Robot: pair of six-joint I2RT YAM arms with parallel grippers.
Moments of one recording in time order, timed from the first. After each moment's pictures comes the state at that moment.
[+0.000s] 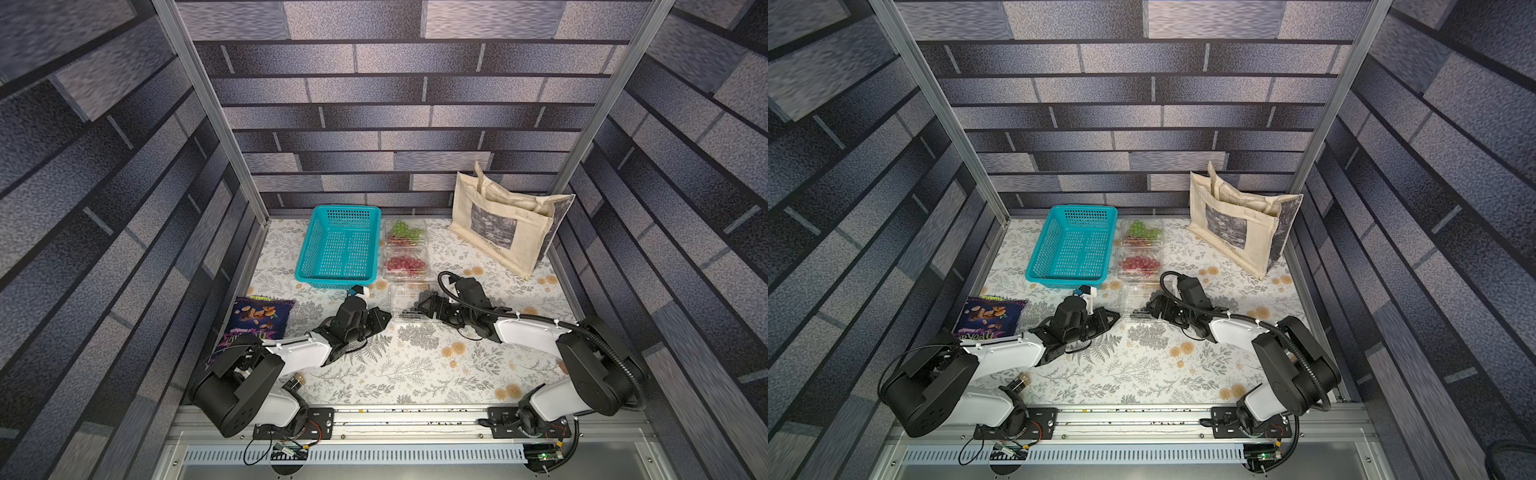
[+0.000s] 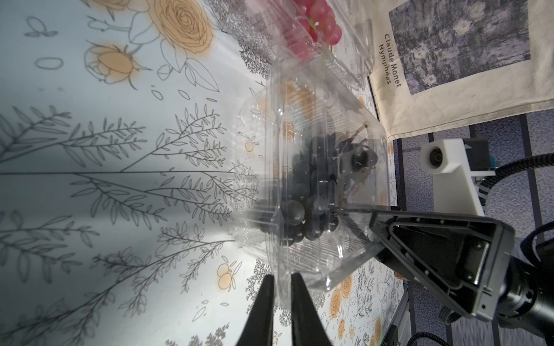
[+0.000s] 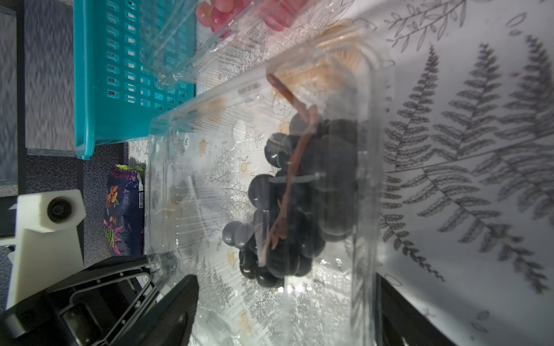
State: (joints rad) left arm -0.64 1.39 0.41 0.42 0.24 -0.98; right arm 0.58 1.50 0.61 0.13 -0.33 0.82
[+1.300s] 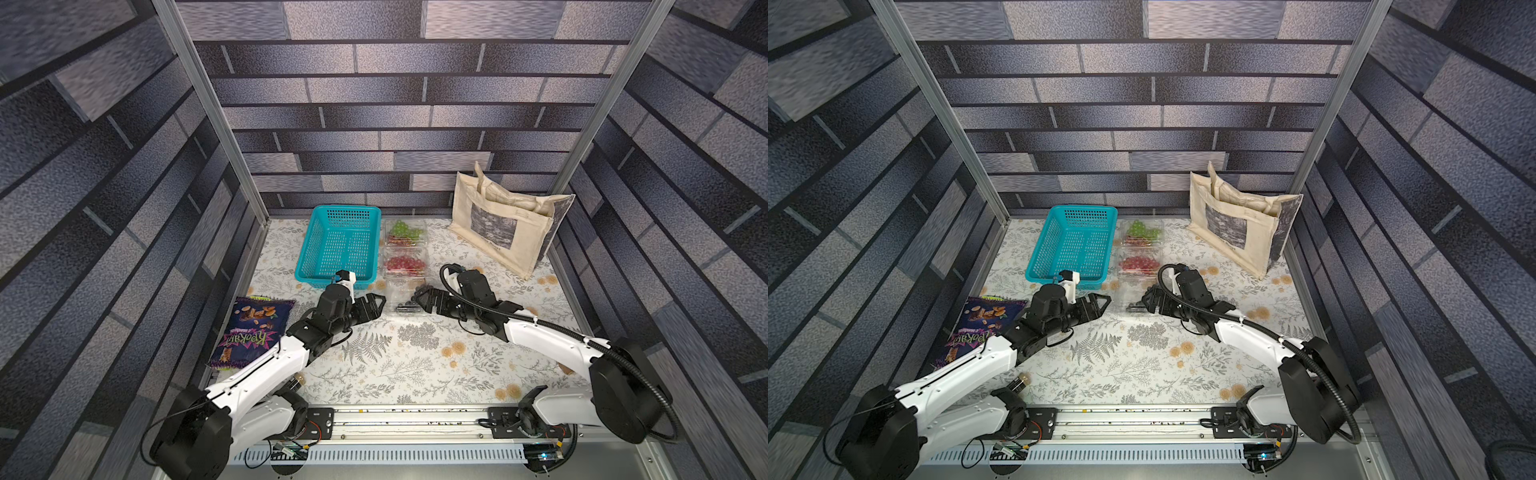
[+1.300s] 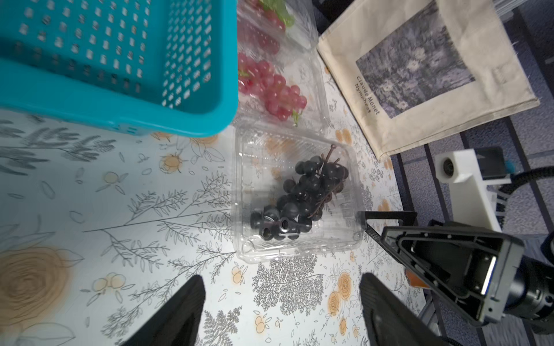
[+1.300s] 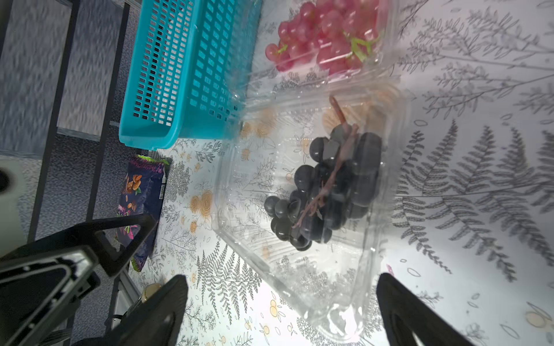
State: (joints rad) left arm -0.50 1.01 0.56 -0.08 0.18 -0.72; right arm 0.61 1.31 0.73 -0.10 -0.24 0.69
